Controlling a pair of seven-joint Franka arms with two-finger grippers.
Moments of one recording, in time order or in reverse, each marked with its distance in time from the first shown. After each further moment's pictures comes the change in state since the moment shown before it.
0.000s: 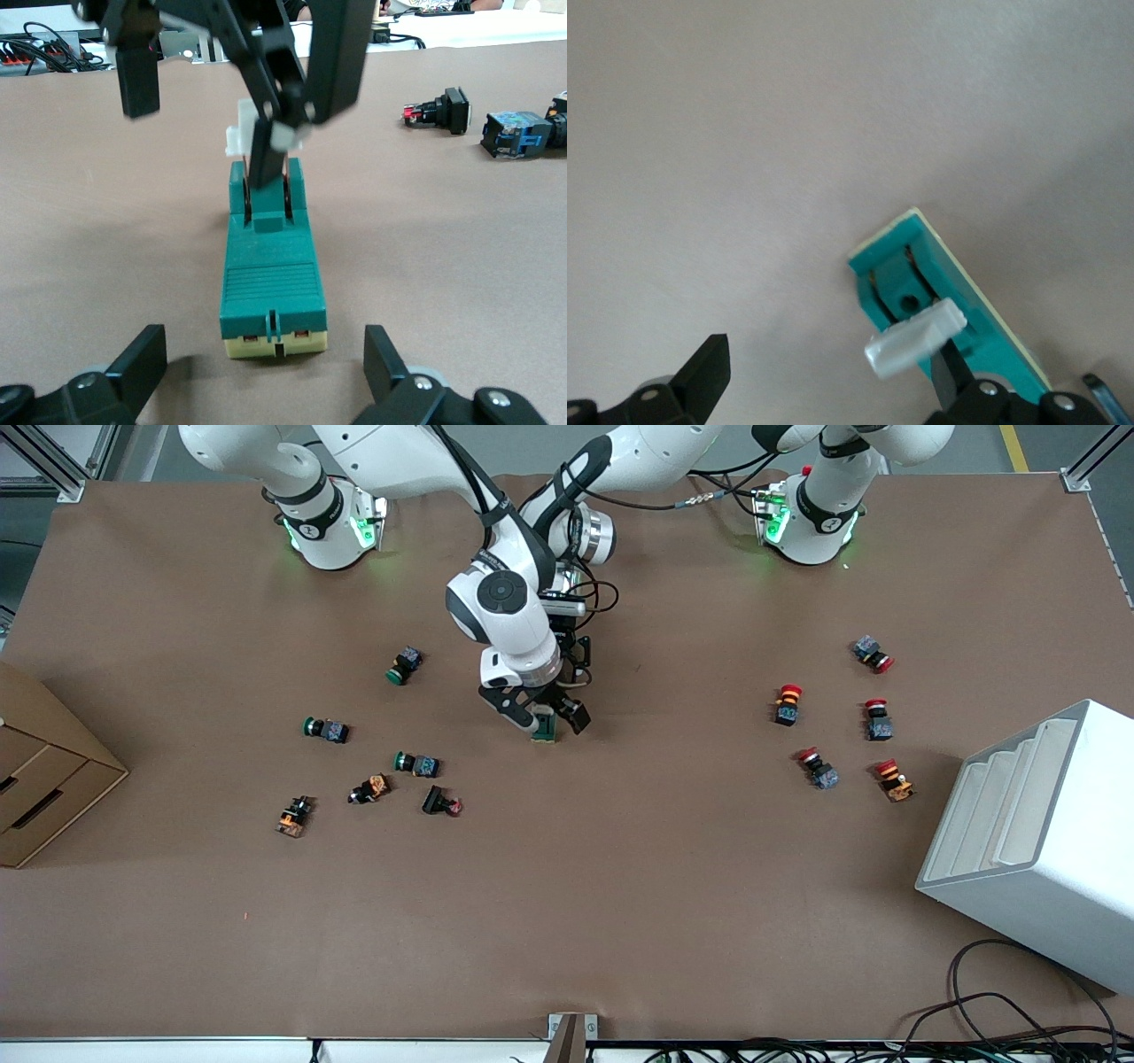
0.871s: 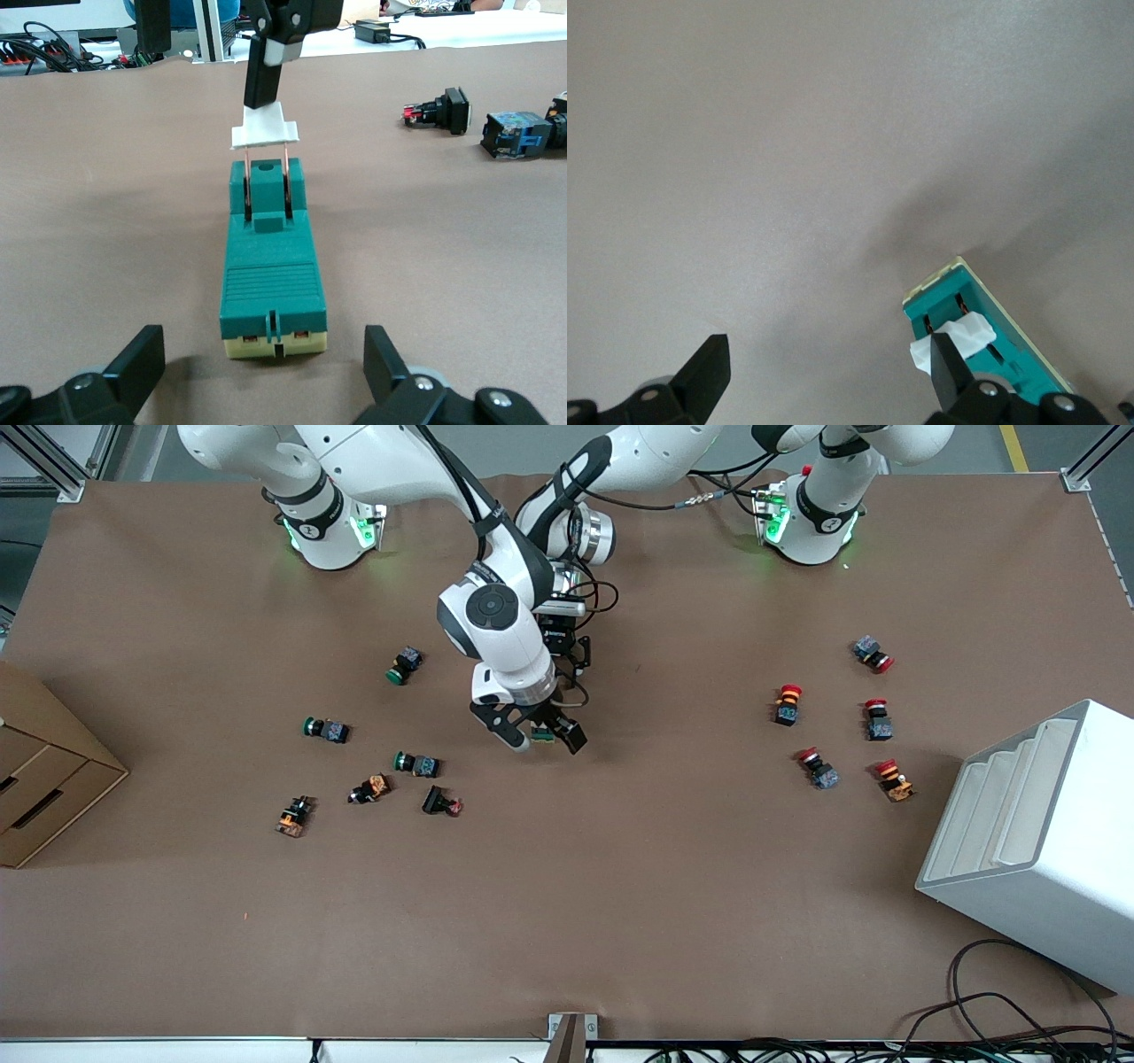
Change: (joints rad) left arm 0.000 0.001 0.000 0.001 0.000 0.000 -0.001; right arm -0.049 0.024 -0.001 0.104 -0.001 -0.084 -0.005
